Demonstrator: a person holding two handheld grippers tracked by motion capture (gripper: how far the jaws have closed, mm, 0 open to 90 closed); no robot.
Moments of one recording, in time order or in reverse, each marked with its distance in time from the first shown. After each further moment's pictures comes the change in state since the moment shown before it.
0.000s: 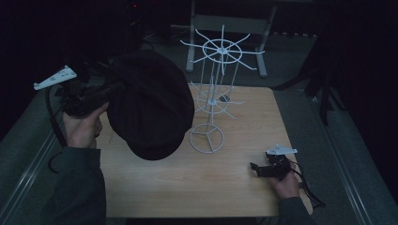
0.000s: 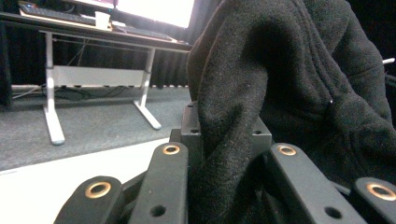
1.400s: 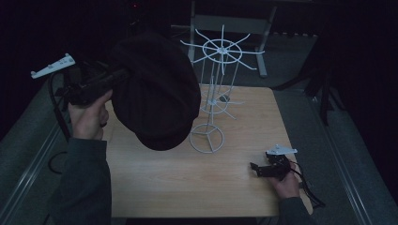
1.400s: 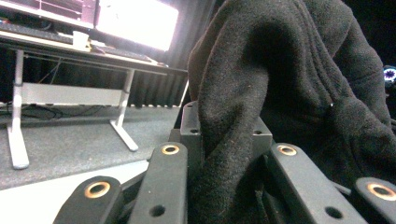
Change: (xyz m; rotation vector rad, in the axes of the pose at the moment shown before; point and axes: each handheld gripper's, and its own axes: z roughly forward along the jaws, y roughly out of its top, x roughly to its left) left arm -0.007 0.022 0.013 -0.091 -0.085 -0.036; right arm 0.000 0.000 0.000 0.001 0.000 0.001
